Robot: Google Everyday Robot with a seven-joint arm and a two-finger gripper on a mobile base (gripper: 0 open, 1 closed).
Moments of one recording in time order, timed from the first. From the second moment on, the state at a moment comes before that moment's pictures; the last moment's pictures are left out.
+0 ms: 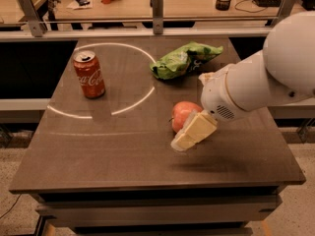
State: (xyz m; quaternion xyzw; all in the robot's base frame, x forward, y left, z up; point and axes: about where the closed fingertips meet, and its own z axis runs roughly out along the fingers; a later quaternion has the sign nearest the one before) arm 0.468 -0.078 0.879 -0.53 0.78 0.08 0.32
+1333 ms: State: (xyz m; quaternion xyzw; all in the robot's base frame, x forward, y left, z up) arm 0.469 -0.071 0.851 -0.54 0.78 0.09 0.30
